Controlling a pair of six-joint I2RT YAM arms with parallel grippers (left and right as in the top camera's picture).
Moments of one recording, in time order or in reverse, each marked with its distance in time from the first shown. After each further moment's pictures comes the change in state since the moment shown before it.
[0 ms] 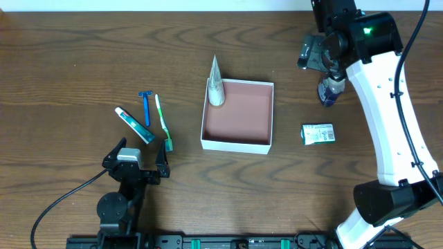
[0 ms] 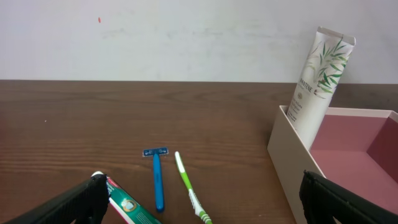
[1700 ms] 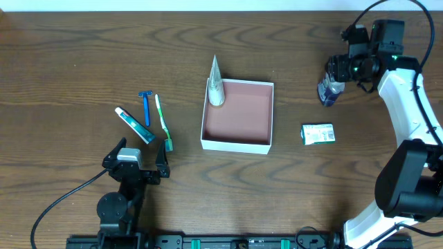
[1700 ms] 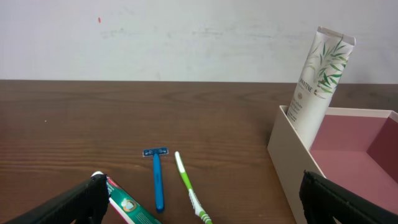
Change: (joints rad) left arm 0.000 0.000 0.000 0.000 0.000 0.000; right arm -0.391 0.008 -0.631 0.846 -0.588 -0.746
